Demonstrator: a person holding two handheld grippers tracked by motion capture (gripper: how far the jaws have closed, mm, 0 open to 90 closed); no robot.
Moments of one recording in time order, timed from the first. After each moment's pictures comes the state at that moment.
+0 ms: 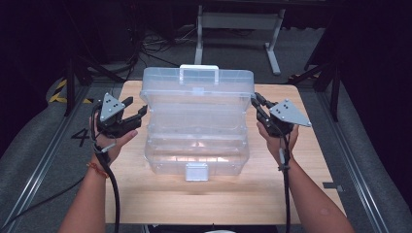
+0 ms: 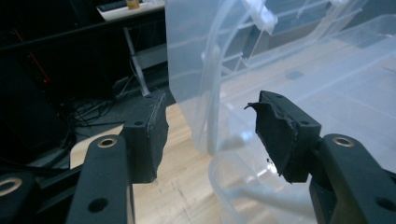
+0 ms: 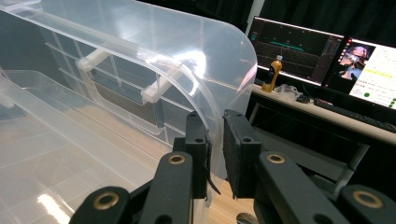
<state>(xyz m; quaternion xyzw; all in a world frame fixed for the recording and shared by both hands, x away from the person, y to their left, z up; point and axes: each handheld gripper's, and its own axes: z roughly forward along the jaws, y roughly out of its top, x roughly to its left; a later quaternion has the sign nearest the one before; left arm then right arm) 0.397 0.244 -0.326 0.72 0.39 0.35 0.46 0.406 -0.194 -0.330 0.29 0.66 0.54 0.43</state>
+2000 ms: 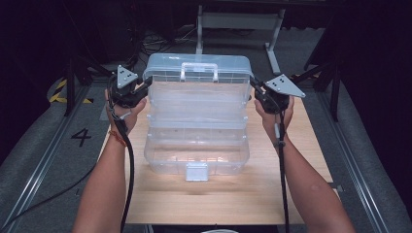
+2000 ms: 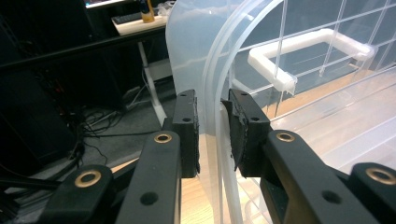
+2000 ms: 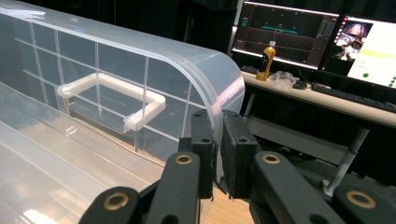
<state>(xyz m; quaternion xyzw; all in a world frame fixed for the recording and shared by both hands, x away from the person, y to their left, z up) 0.474 0.226 -0.308 0.70 0.40 0.36 0.47 0.467 -0.190 -0.311 0.34 0.66 0.53 0.41</state>
